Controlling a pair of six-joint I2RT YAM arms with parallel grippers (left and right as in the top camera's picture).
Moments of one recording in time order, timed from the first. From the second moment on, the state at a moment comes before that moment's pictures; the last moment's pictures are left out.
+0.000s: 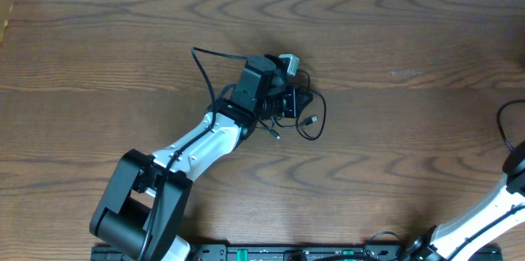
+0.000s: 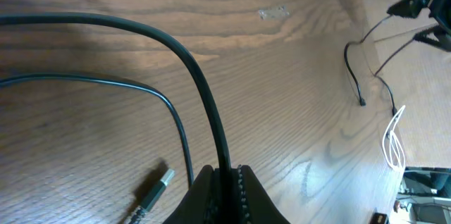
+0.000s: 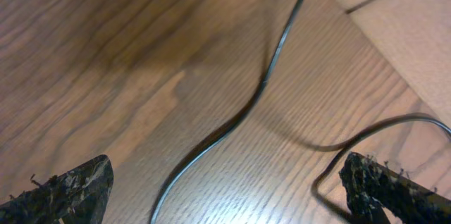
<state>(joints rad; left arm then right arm) -0.52 1.70 0.93 0.09 0.52 -0.56 -0.65 2.13 1.77 -0.69 0.28 0.07</state>
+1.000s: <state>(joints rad) -0.56 1.70 0.93 0.10 0.52 -0.56 -0.62 2.29 1.79 -0.77 0.14 0.04</state>
